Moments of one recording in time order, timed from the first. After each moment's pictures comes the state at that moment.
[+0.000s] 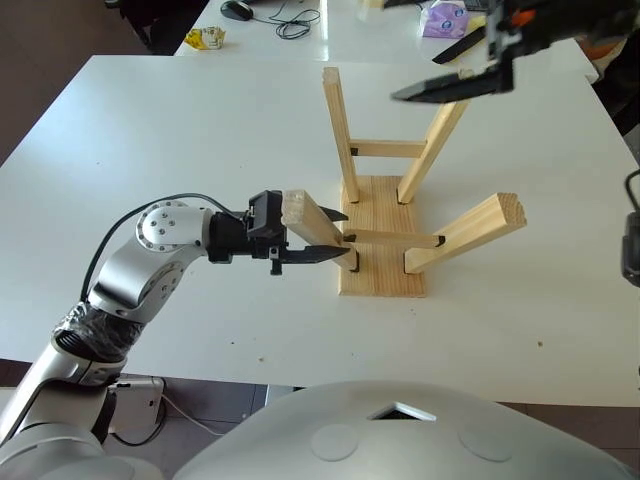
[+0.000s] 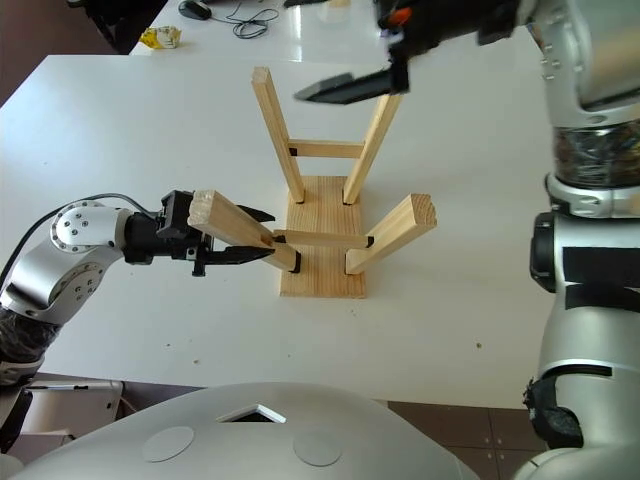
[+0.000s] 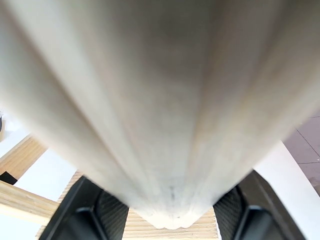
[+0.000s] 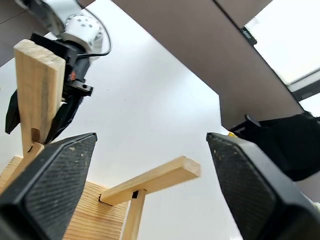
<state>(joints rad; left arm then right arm) -0.19 0.82 -0.34 -0.27 -0.68 0.07 -1.05 -1.10 -0.70 0.32 0.01 0.31 0.37 1.43</state>
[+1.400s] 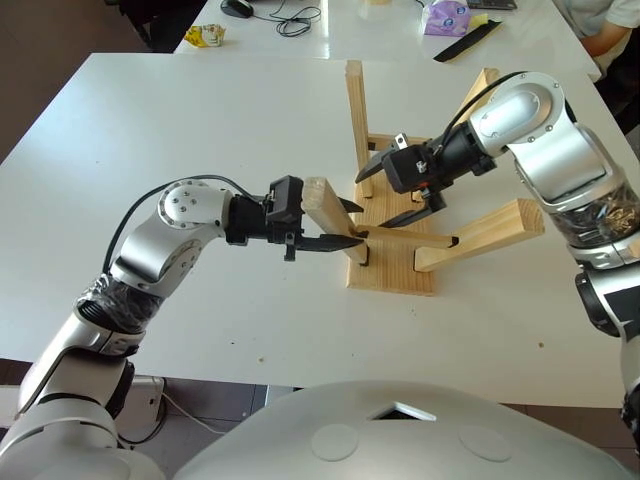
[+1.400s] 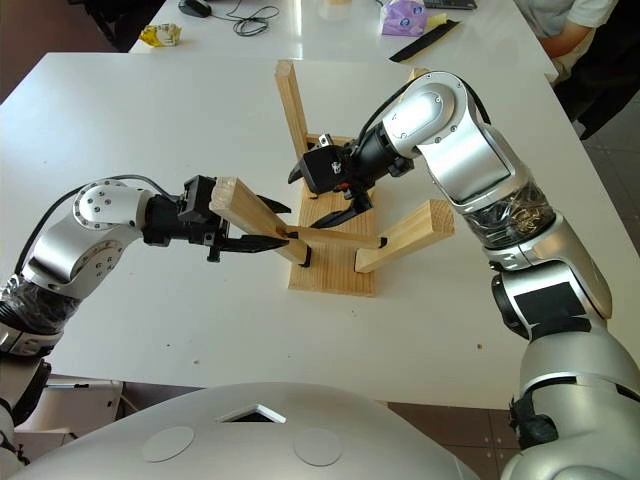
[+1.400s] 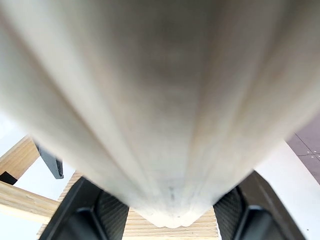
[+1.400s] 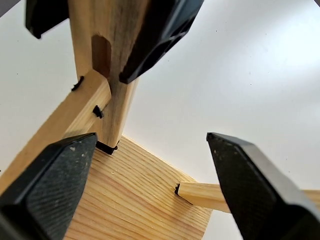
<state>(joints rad) -0.35 0.77 -0.42 -0.17 -0.67 0.09 -1.09 -0.83 -0.67 0.53 -0.02 0.09 0.25 1.46</state>
